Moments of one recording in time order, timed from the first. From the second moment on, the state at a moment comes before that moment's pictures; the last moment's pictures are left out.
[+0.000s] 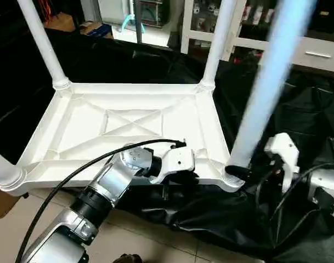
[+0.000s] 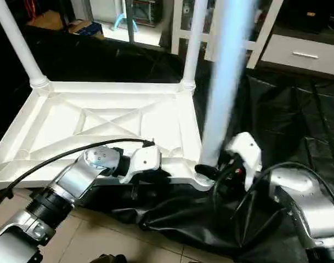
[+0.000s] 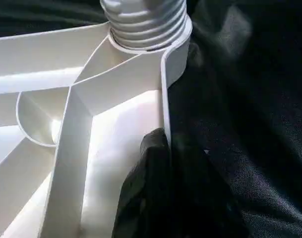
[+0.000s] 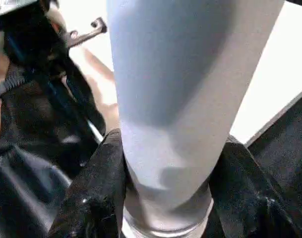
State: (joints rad) left arm -0.59 0.26 -0.50 0.40 0.09 0.10 -1.11; right arm -0.10 -0.66 0.00 -0.06 0.42 0.38 0.93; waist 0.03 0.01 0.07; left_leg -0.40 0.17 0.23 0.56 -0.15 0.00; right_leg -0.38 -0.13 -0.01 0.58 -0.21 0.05
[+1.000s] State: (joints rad) left arm -0.56 0.26 -0.50 0.39 0.08 0.11 -1.10; right arm 0.01 -0.62 -0.01 0.01 0.39 0.16 0.95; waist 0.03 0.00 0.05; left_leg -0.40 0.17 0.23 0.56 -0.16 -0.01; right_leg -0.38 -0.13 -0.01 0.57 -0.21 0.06
